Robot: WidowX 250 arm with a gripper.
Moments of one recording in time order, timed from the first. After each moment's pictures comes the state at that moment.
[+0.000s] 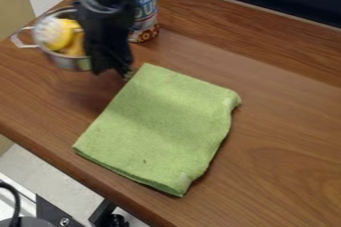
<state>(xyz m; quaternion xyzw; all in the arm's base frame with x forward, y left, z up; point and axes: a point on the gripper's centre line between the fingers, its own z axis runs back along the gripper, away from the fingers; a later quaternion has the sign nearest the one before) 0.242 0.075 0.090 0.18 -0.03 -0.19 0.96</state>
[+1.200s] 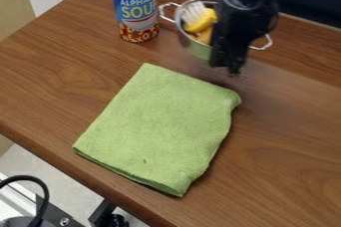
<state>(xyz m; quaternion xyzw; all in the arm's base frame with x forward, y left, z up) 0.324 -0.045 0.077 0.15 -0.05 -0.44 0.89</state>
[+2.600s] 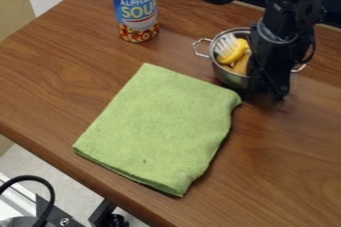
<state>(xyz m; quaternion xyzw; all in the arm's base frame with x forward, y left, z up) 0.331 -0.089 0.048 0.10 -0.10 -0.39 0.91</state>
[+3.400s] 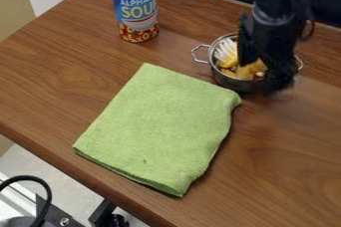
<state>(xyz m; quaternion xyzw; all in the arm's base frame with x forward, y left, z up) 0.332 -0.074 0.077 0.04 -0.13 -0.27 0.95</state>
